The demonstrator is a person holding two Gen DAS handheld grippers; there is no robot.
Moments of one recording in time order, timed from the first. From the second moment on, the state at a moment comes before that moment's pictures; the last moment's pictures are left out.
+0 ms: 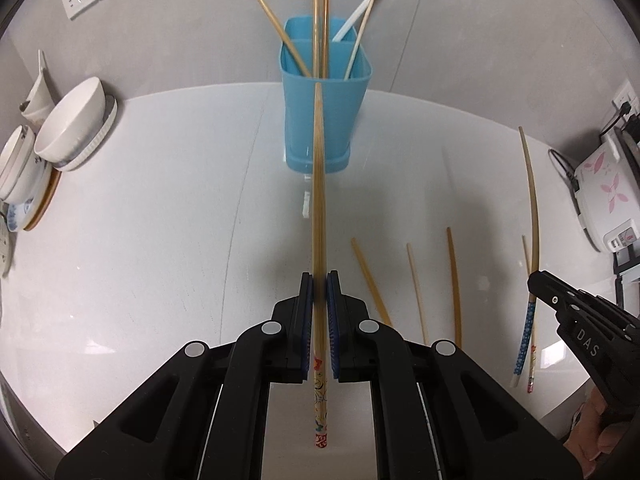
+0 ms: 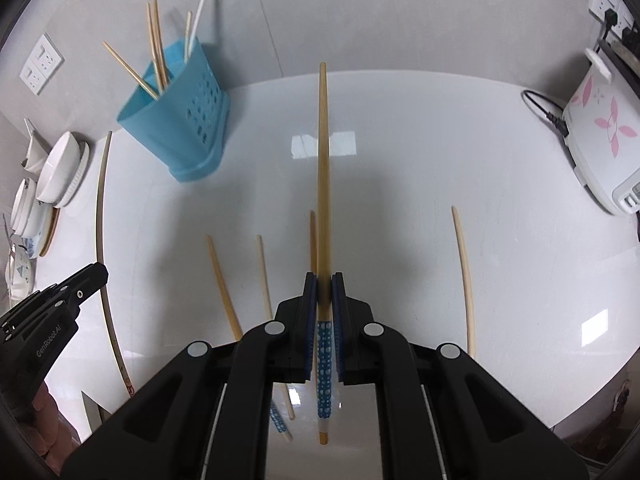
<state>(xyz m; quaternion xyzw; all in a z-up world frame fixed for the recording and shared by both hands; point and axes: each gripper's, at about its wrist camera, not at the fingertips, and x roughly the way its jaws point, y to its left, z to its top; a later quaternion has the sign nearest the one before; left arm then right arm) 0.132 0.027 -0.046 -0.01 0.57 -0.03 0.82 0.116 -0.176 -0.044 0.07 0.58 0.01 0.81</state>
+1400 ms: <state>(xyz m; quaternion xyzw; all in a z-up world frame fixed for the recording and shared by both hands) 0.221 0.057 0.043 -0.10 0.34 -0.08 0.93 0.204 -0.105 0.044 0.07 0.41 0.09 0.91</state>
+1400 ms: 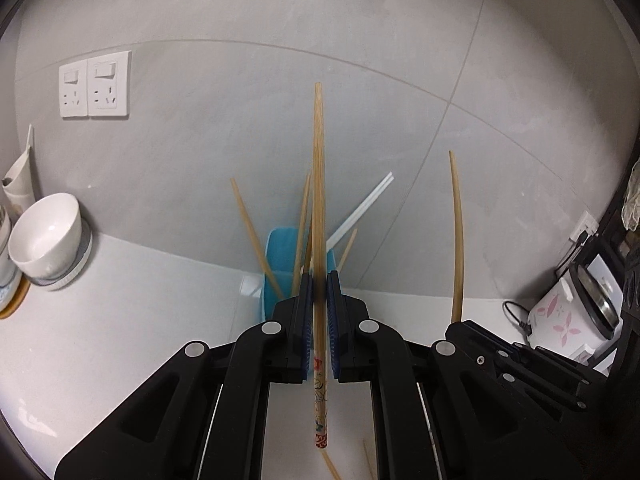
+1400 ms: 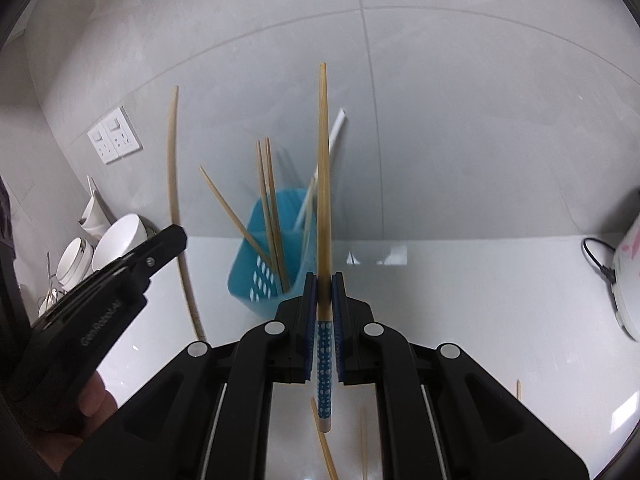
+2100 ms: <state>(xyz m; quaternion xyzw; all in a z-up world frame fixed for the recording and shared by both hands) 0.277 0.058 0.015 -0.08 0.23 -0.10 0.97 0.249 -0.102 0.036 0.08 0.38 0.09 0.92</state>
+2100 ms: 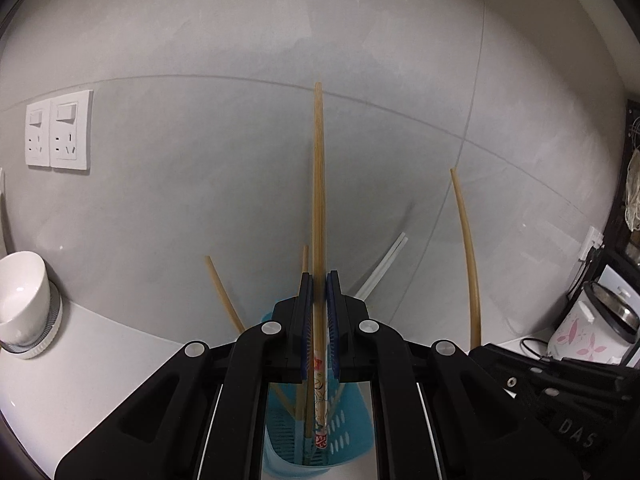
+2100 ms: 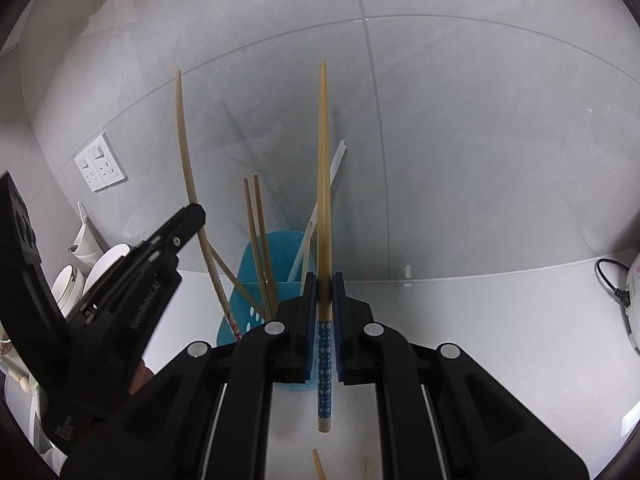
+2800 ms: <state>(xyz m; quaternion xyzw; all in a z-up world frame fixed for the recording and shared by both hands) 0.283 0.039 -0.037 -0.05 0.28 -0.10 0.95 0.254 -0.097 0.025 0.08 0.39 0.09 0.91</state>
